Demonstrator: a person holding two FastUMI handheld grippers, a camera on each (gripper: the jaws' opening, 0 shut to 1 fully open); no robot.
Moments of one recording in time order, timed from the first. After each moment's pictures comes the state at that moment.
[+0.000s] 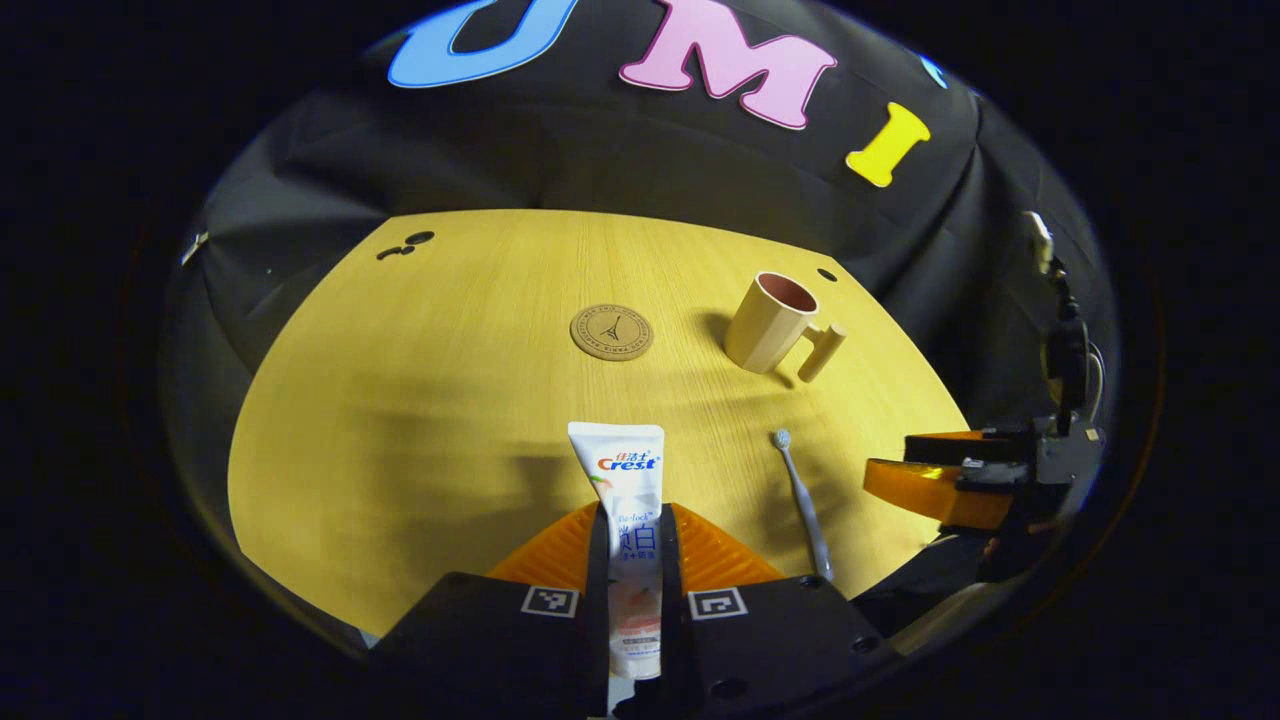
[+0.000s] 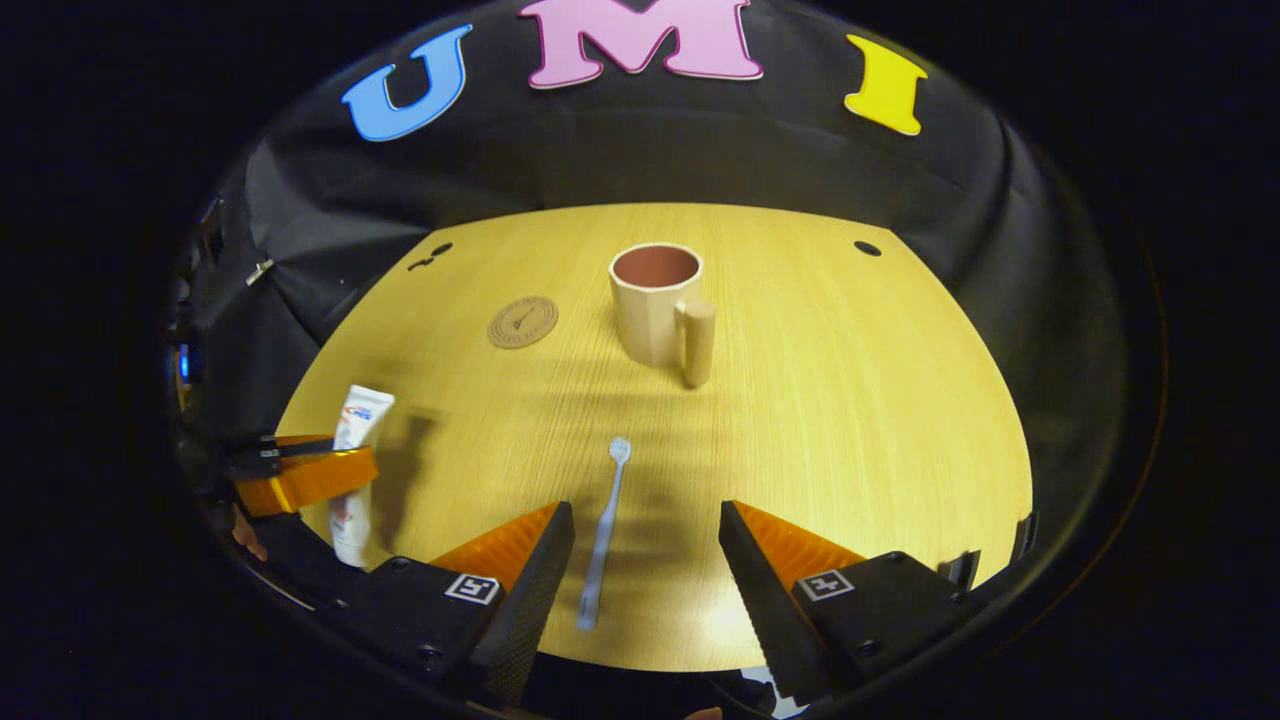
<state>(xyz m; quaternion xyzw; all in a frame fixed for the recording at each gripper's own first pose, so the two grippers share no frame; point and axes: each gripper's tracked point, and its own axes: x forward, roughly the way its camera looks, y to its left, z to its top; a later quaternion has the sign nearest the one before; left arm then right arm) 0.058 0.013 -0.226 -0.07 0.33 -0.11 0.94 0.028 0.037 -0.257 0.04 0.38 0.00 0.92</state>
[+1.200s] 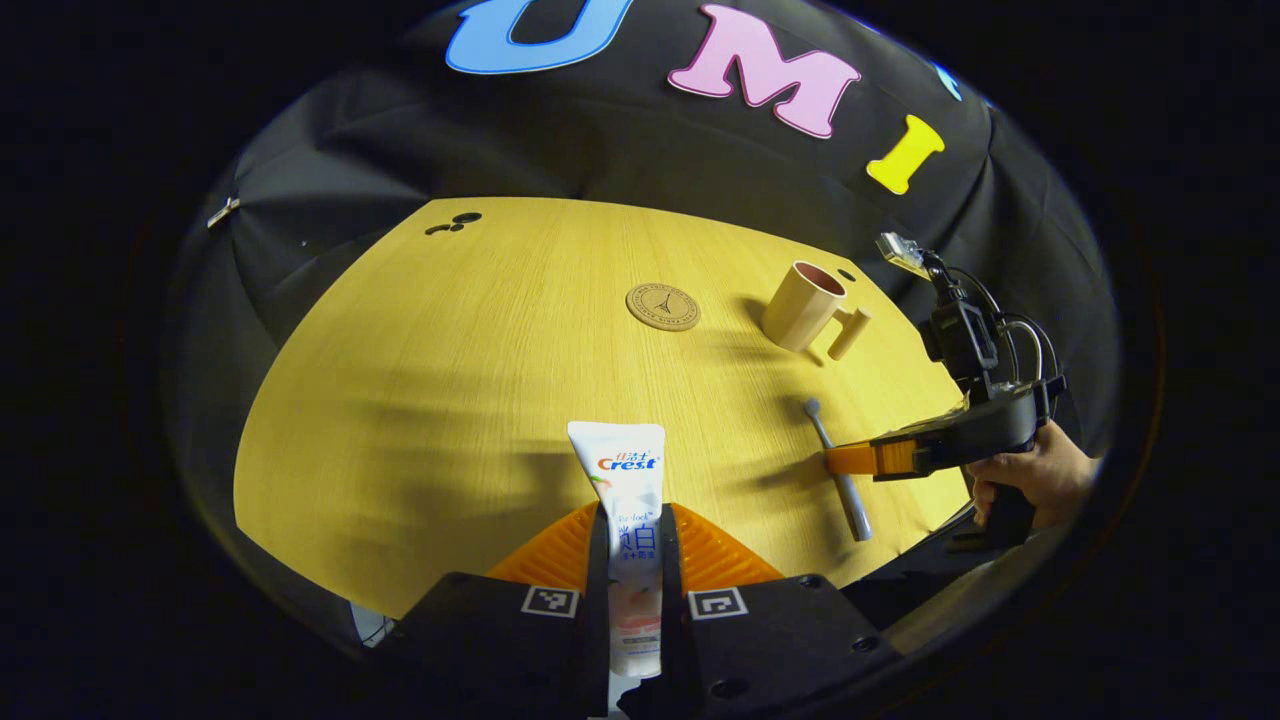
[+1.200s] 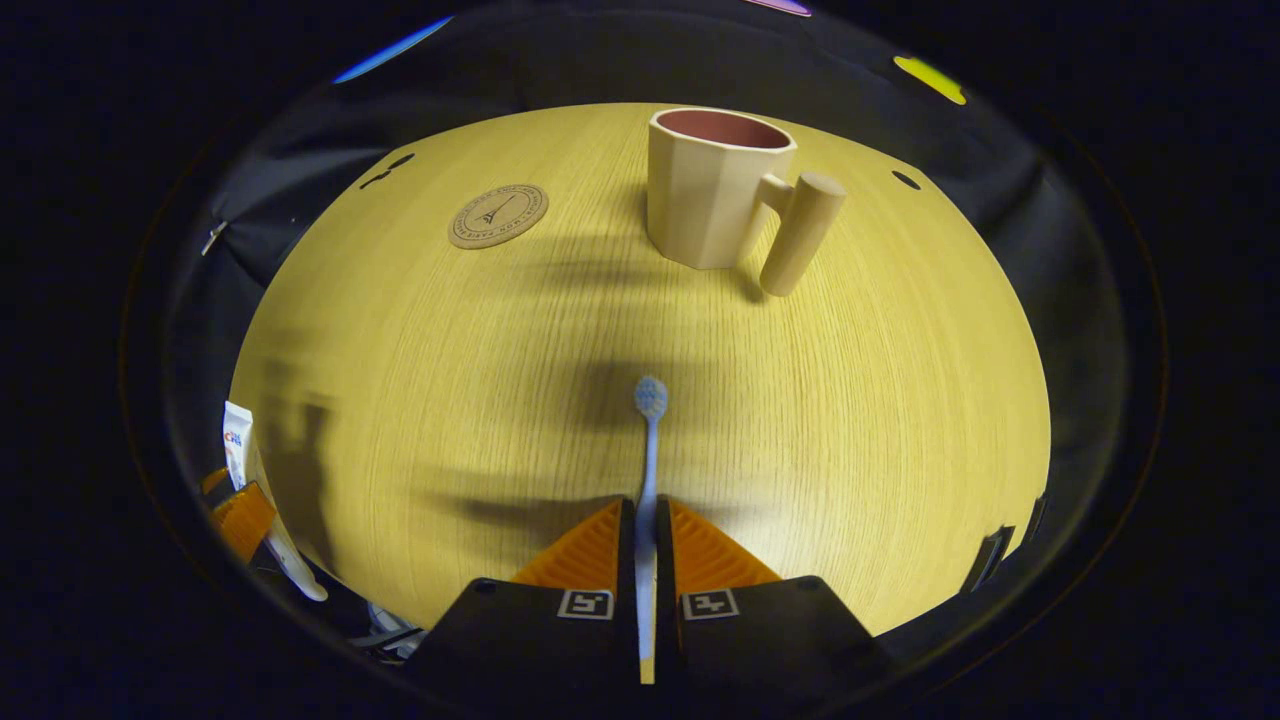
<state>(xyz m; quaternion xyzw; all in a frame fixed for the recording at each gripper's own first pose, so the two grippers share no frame) 0.026 0.055 -0.253 -0.09 0.32 -0.09 0.94 0.045 0.070 -0.326 0.03 0.50 -0.03 0.87</state>
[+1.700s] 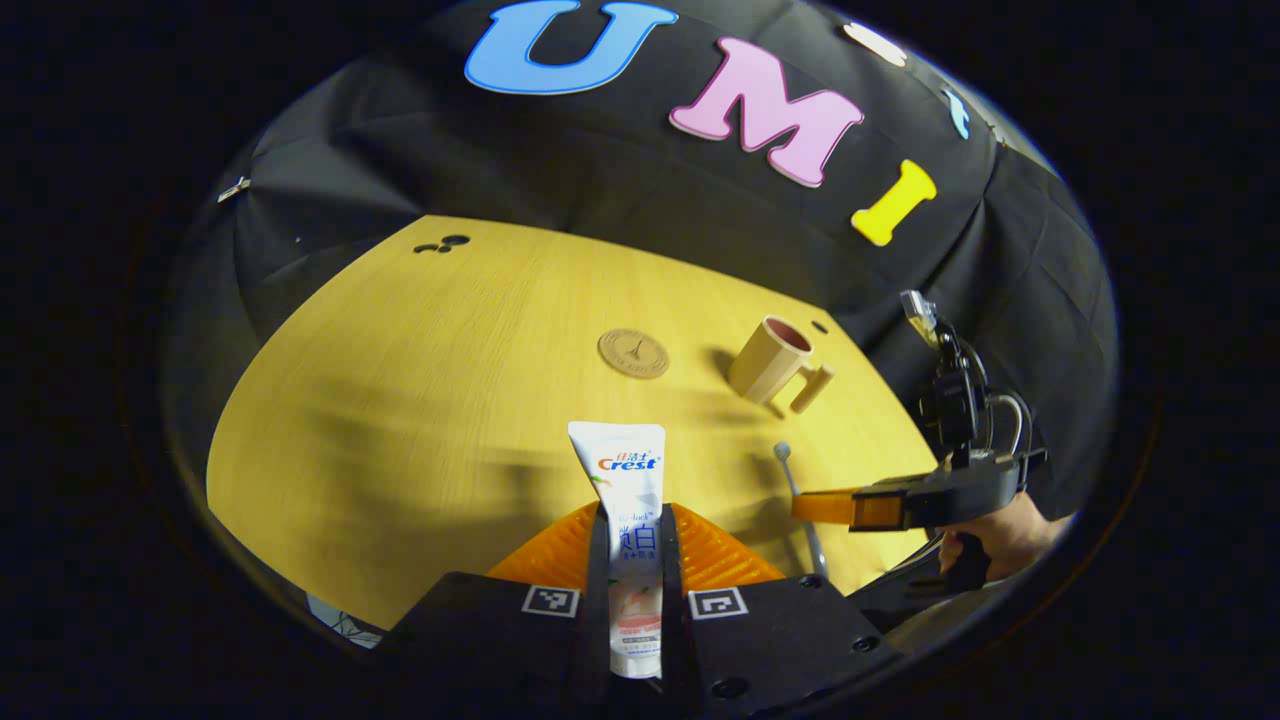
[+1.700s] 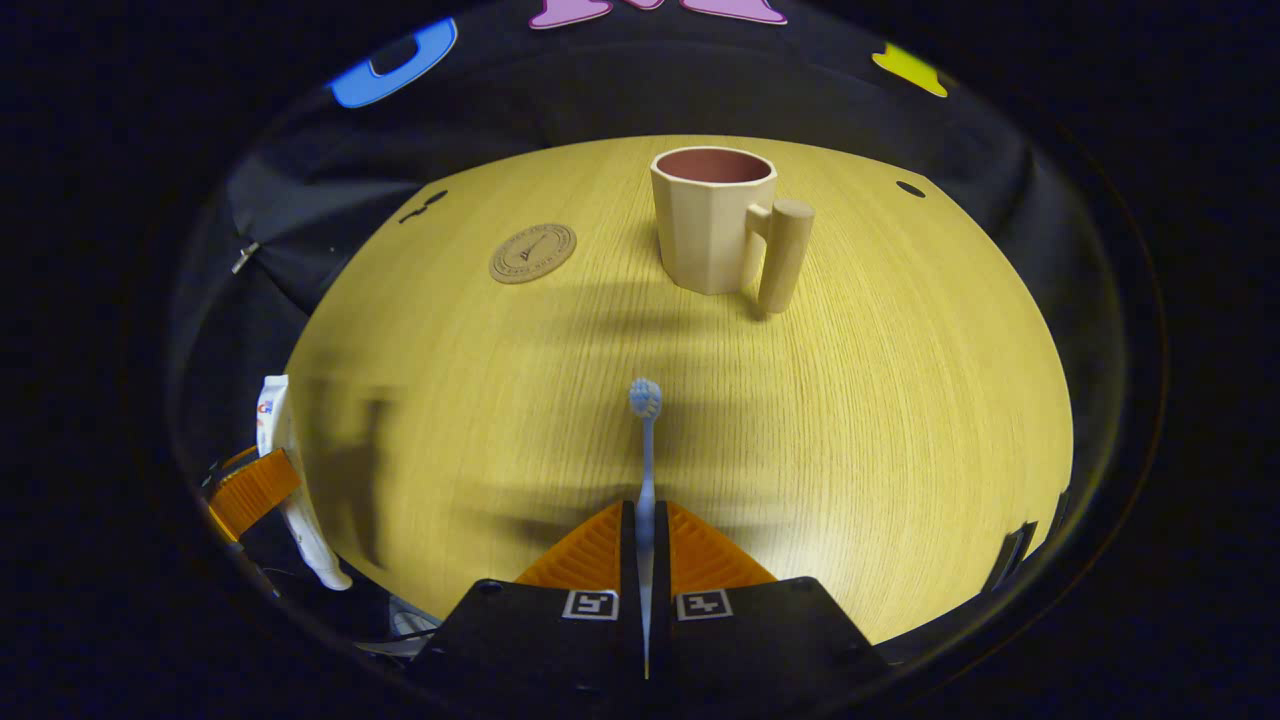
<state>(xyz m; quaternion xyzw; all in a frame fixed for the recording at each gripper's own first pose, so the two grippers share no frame) 0.044 0.028 -0.207 -0.15 0.24 -0.12 0.95 0.036 0.078 -0.291 0.10 0.42 0.02 0.90</state>
